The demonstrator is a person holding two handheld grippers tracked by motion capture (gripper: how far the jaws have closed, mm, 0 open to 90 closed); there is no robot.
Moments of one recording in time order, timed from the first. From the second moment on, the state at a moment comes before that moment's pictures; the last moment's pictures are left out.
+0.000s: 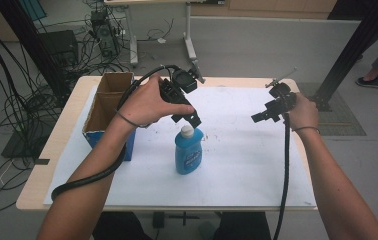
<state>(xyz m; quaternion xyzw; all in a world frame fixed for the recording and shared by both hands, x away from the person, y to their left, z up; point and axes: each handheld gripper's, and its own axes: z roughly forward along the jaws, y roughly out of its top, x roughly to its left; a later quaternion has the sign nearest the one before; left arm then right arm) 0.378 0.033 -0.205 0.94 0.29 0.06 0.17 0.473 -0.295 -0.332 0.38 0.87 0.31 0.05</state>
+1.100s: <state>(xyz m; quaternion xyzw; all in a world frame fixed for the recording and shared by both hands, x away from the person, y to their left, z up) 0.364 0.022 -0.250 0.95 0.28 0.04 0.15 0.473 -0.293 -0.333 0.38 0.87 0.32 0.05</state>
